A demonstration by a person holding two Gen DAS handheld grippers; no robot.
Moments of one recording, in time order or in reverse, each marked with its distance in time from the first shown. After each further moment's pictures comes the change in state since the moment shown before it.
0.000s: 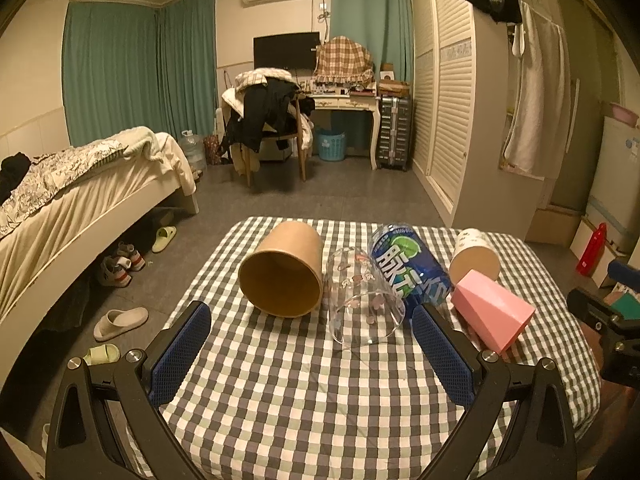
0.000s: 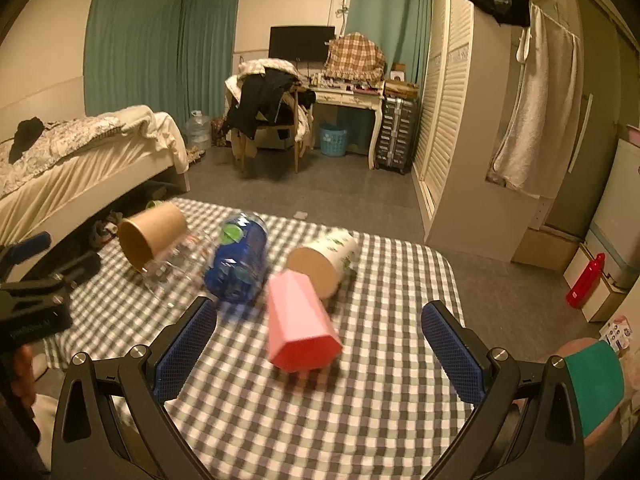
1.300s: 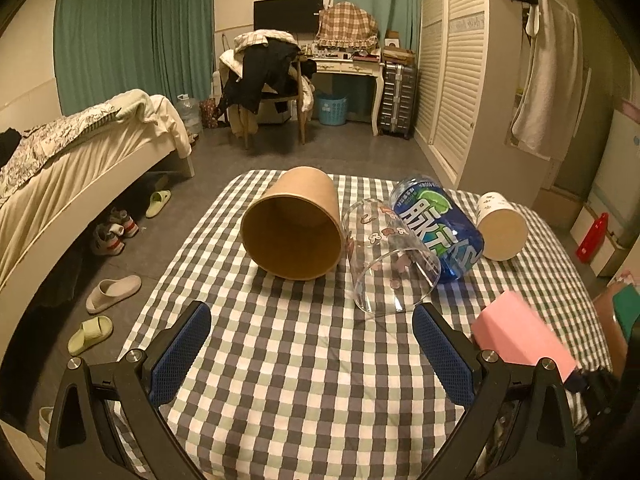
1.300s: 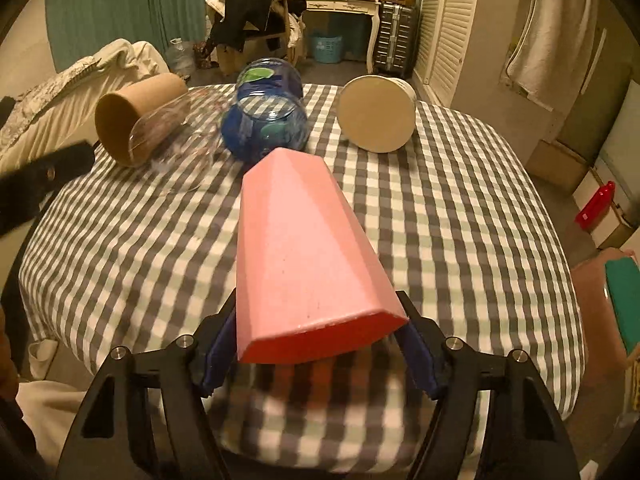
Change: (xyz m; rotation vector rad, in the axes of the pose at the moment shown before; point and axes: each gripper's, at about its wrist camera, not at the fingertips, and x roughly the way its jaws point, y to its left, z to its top) left arm 0.037 0.022 -0.015 -0.025 0.118 -0.023; right arm 0.059 0.080 -0.068 0.076 0.315 -0.026
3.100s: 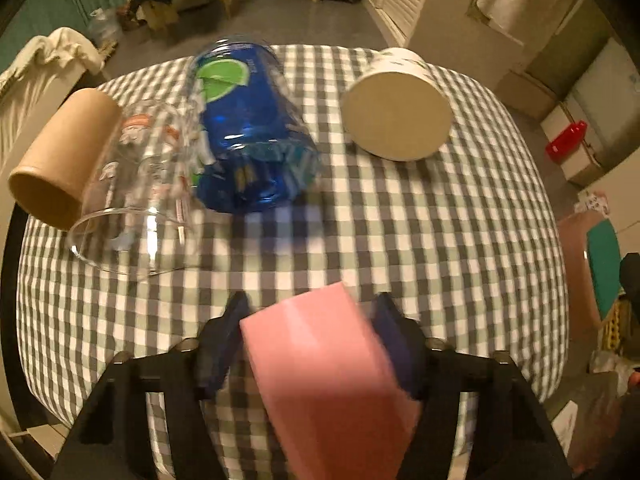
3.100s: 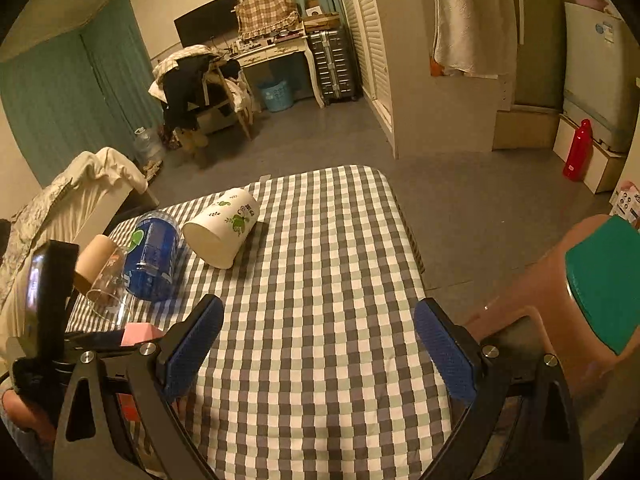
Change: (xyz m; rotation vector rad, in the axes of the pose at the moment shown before) left arm 0.102 -0.157 0.012 0.139 0.546 -0.127; right arm -0.044 -0.192 0.048 0.299 -0.141 0.081
